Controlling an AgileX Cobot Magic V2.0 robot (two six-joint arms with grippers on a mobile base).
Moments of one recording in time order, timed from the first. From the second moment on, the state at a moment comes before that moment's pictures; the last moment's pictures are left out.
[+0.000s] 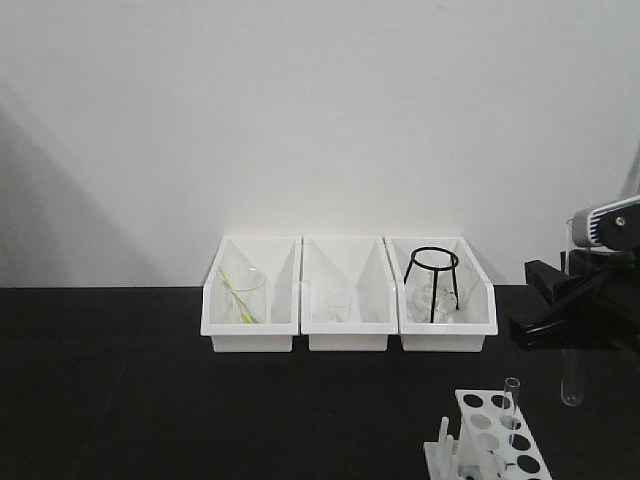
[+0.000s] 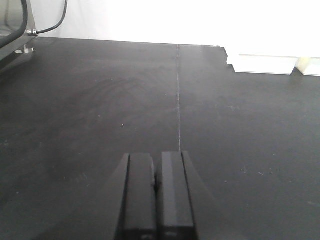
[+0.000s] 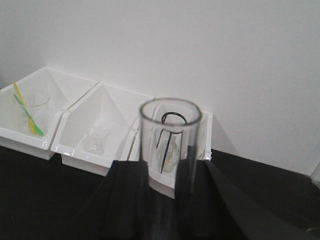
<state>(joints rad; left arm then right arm) 0.08 -0.02 0.03 0.05 0.29 -0.16 0.22 1.18 -0.89 -1.58 0.07 1.42</state>
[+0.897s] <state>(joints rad) 0.08 -0.02 0.03 0.05 0.29 -0.16 0.22 1.30 -0.89 -1.73 0.03 1.76</state>
